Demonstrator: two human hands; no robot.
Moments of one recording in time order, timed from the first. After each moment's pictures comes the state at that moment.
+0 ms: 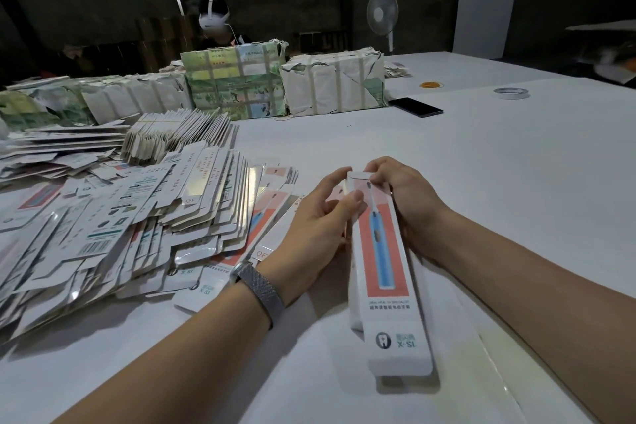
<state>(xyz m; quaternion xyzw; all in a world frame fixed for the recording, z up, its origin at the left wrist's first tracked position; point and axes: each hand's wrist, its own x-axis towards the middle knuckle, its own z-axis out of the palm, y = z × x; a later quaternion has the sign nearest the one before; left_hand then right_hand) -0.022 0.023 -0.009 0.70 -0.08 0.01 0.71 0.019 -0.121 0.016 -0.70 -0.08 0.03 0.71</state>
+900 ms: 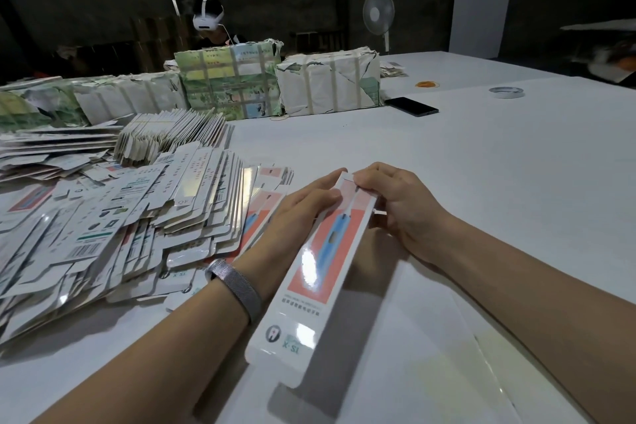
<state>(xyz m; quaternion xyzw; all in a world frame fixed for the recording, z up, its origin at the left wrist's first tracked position) -0.023 0.043 0.009 0.74 -0.07 -0.03 0.66 0.019 -0.121 0.010 -0.66 -0.14 0.07 0.73</state>
